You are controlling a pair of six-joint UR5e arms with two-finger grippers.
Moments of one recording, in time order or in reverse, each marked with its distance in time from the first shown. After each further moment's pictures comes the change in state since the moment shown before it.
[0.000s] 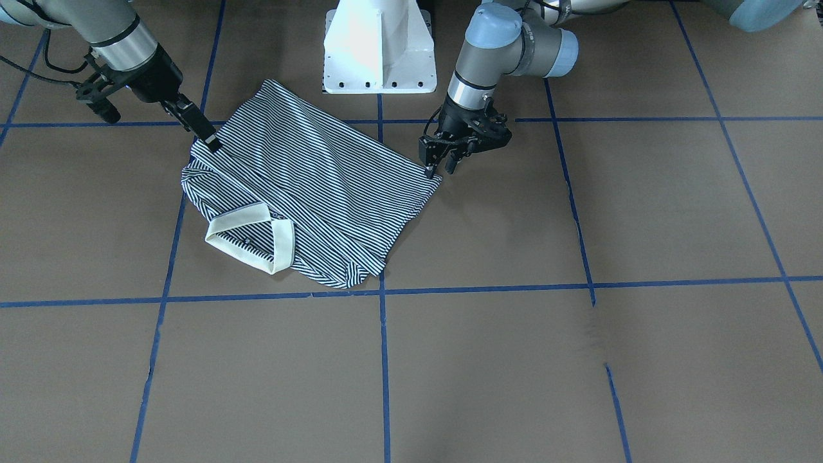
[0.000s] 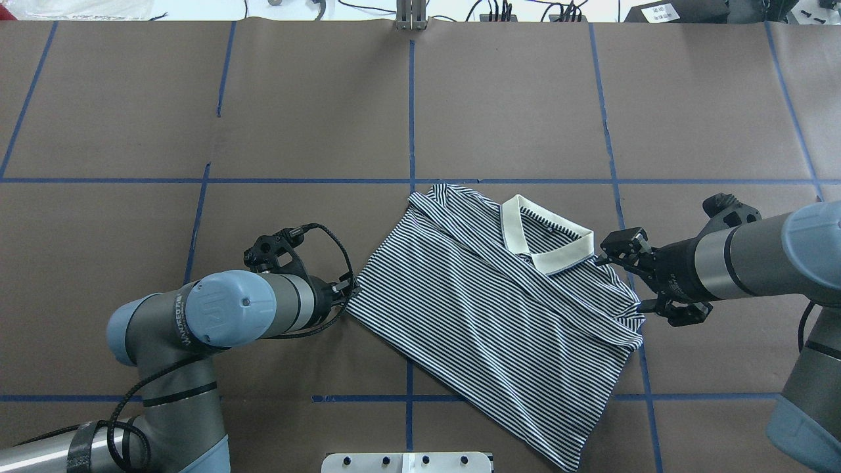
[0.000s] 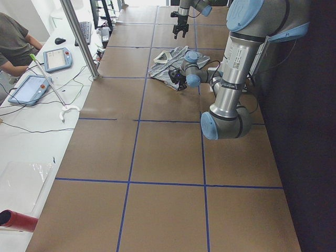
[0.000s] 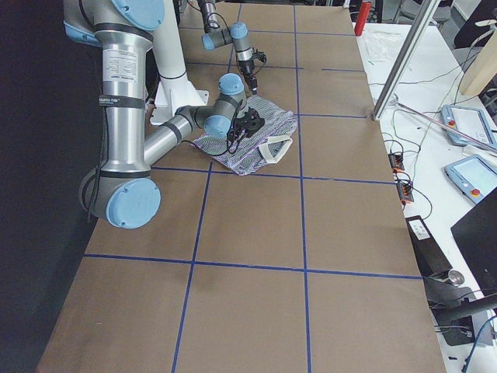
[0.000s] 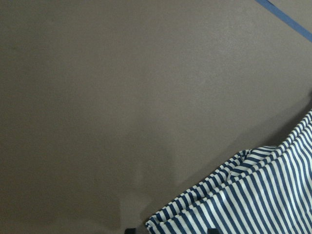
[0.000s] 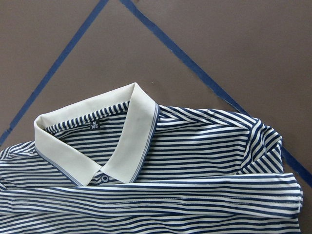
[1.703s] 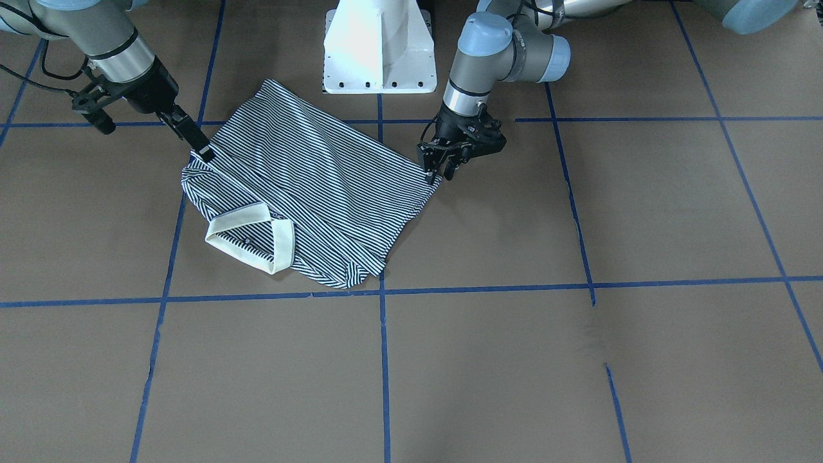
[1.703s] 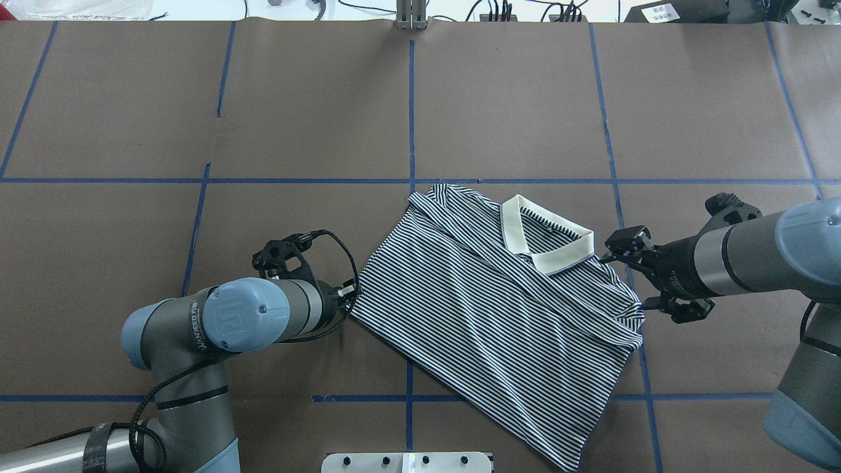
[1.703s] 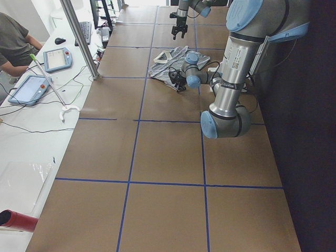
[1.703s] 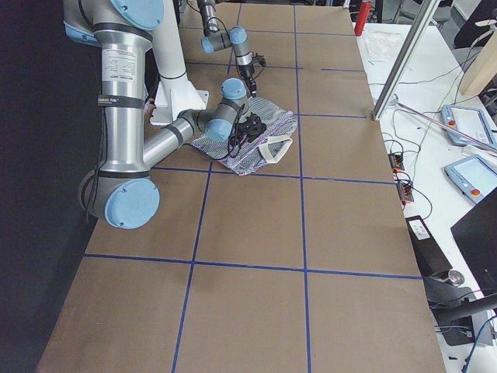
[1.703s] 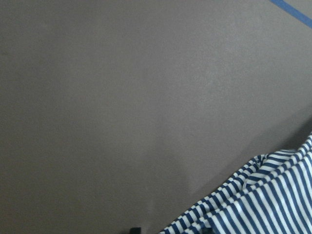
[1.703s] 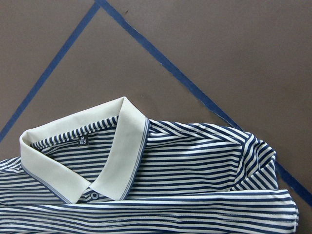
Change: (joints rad) left arm 0.016 -0.018 0.044 0.002 0.022 0.022; right arm 0.007 -0.002 -0.026 0.000 -0.002 0.000
